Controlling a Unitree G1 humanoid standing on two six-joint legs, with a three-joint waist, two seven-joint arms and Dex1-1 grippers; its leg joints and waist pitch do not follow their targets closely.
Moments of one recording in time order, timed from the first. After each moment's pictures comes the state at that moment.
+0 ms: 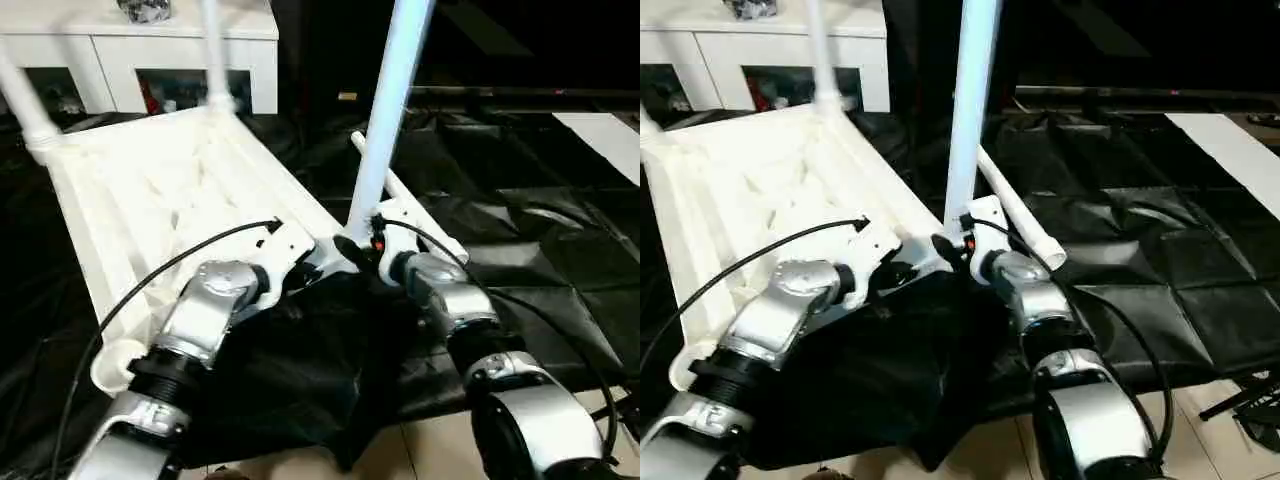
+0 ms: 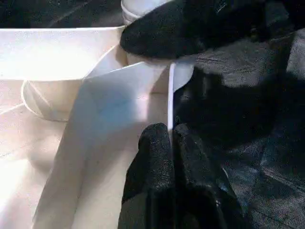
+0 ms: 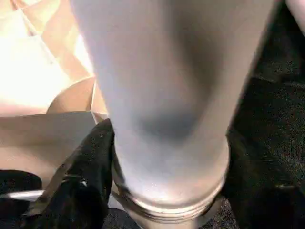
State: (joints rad) left arm -0.52 0.19 -0.22 0.35 0.13 0.44 -0.73; right arm -0.77 -0.02 -0.02 1.01 0.05 0.08 0.46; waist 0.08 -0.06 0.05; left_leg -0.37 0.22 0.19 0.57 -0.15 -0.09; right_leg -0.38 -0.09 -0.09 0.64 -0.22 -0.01
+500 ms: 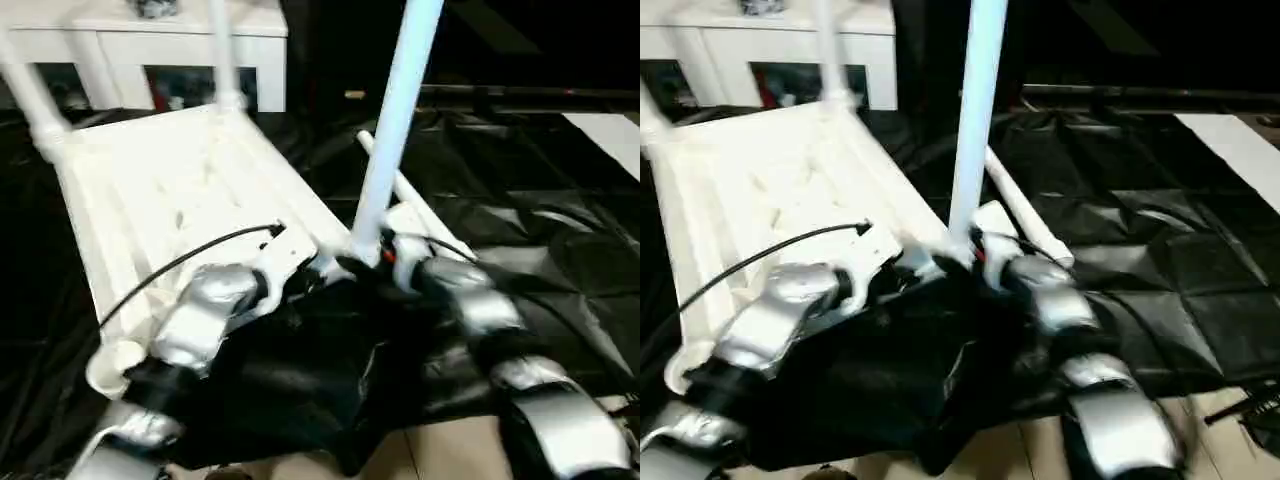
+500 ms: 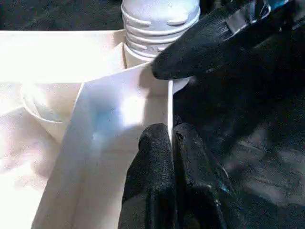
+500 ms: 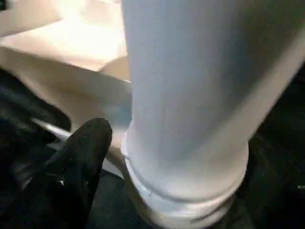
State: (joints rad) left arm -0.47 0.27 -0.24 0.30 0.08 0.36 -0.91; right arm -0.66 -0.19 0.07 0.86 0.04 0.02 0.89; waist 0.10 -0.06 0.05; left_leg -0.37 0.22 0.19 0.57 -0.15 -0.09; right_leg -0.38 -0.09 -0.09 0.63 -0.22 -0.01
